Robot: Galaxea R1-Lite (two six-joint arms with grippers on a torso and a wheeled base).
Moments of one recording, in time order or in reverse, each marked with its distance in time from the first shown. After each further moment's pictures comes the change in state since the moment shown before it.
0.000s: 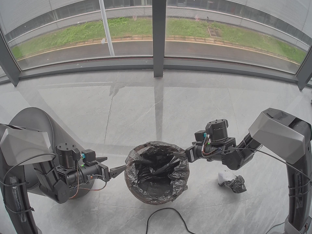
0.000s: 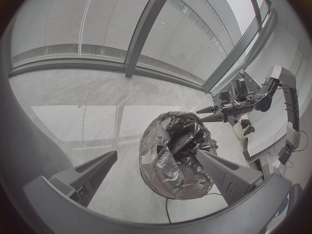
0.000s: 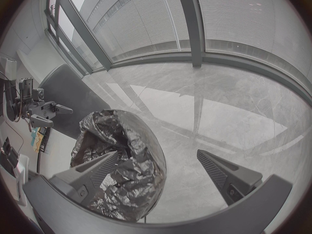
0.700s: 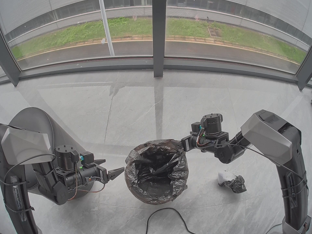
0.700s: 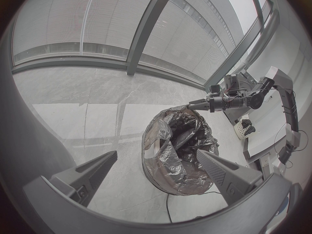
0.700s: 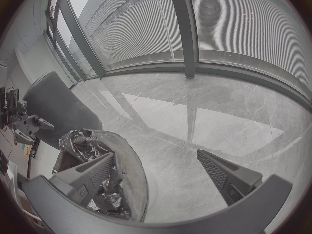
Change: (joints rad) left arm 0.017 0.012 0.029 -0.023 -0.004 0.001; right arm -0.014 0.117 -0.231 0.004 -0.058 0.009
